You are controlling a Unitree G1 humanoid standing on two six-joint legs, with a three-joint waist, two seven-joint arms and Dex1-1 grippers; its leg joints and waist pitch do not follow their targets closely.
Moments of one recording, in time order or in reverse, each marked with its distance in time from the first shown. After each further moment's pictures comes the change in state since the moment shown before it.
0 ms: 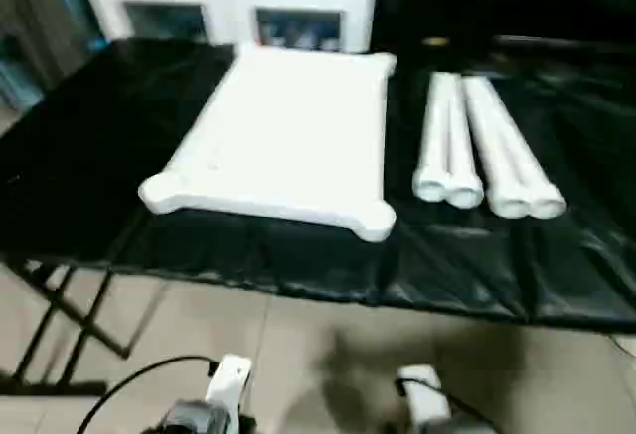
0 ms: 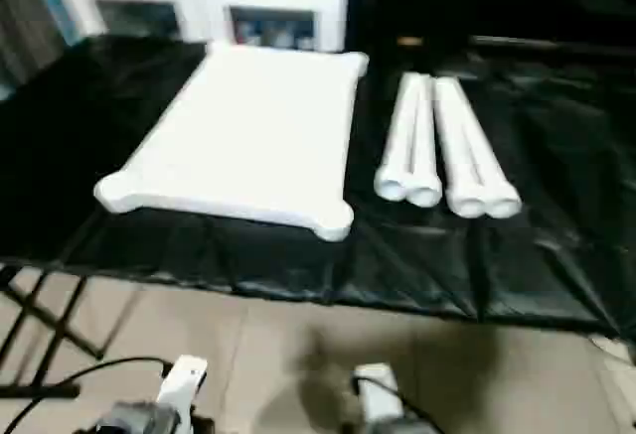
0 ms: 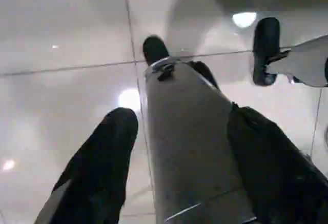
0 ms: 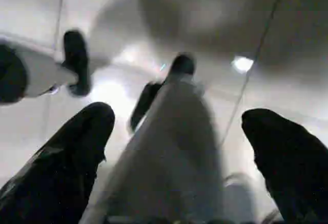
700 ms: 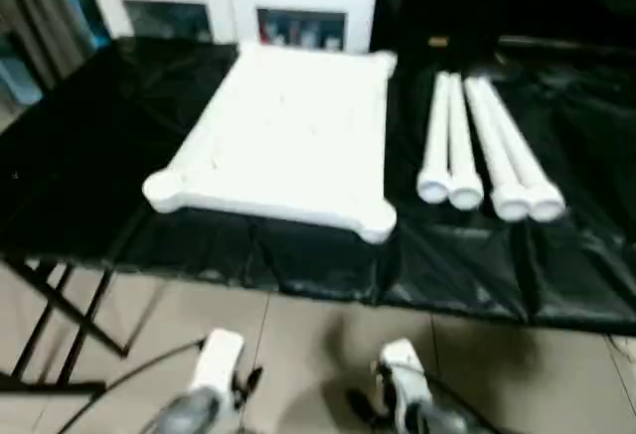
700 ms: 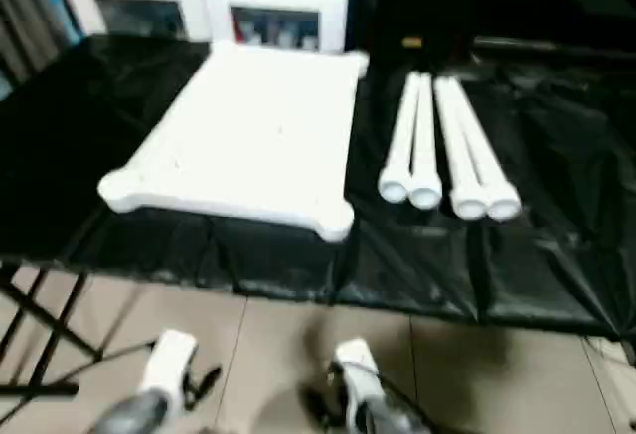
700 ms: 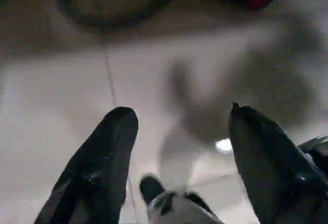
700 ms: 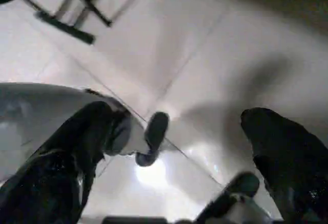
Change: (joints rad) left arm 0.371 0.118 -0.001 -0.514 -0.029 -0.585 -0.235; right arm 0.250 -0.059 0.128 -0.521 0.003 -0.226 0.498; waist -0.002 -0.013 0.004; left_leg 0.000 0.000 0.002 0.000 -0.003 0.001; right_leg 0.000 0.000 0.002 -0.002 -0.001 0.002
